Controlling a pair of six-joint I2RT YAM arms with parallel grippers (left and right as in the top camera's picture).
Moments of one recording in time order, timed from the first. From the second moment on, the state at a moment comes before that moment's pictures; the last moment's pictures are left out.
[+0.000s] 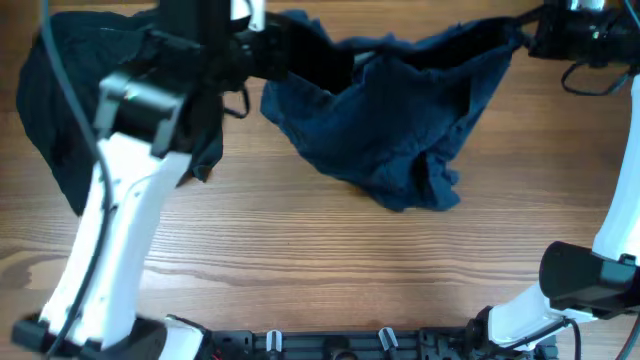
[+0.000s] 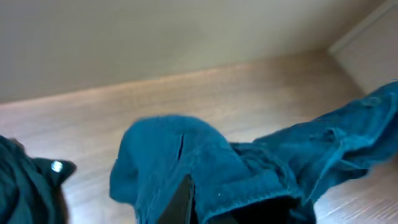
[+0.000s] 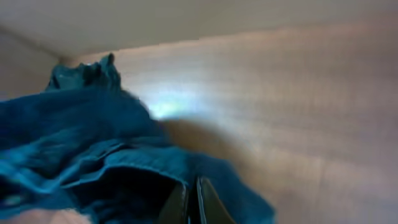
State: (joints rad) left arm -0.40 1.60 1.93 -0.92 0.11 -0.18; right arm -0.22 1.80 2.19 -1.36 -0.60 -0.03
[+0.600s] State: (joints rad) left arm -0.45 1.97 1.93 -0.95 0.05 -0.18; right arm -0.23 1.80 1.88 -1.32 -0.37 0.12
